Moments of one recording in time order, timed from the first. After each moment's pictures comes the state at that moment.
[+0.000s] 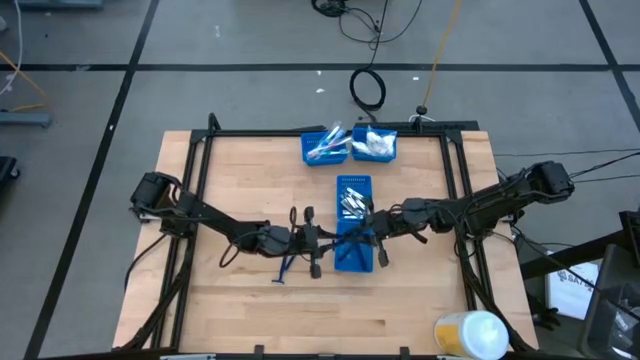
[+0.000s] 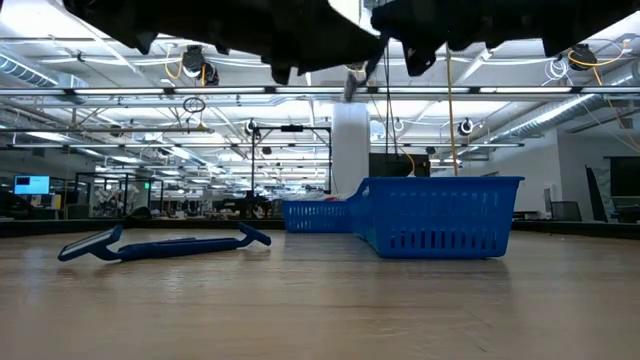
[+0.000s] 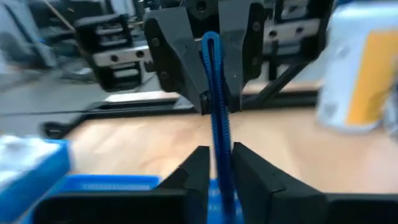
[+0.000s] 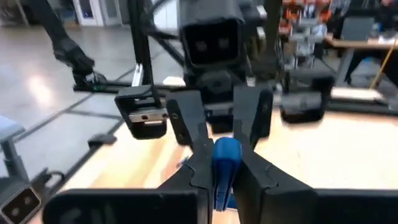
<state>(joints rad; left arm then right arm) -0.28 1.77 0.88 0.78 -0.40 0.07 0.20 1.31 0.60 0.62 -0.06 0.02</state>
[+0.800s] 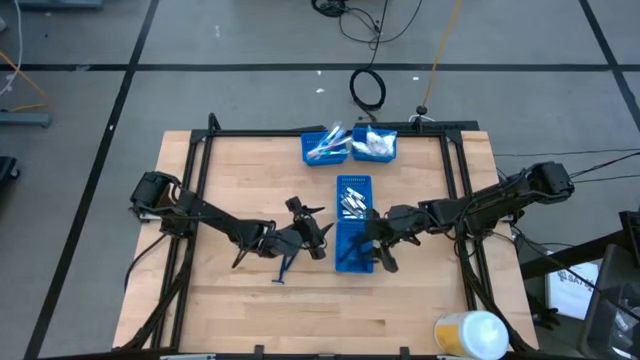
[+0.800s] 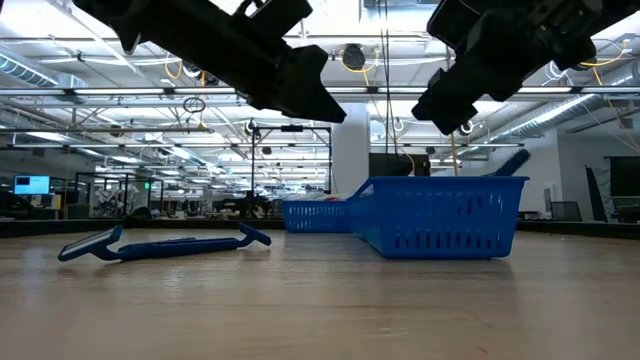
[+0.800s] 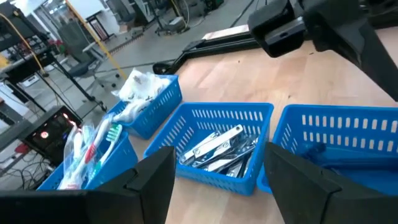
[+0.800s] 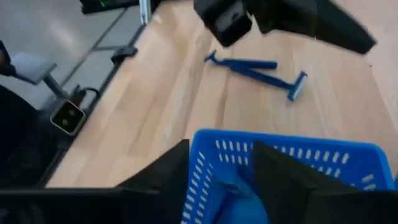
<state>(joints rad) -0.28 1.76 0.91 0.46 -0.81 0.07 0.18 1.31 0.59 0.23 -0.18 0.20</state>
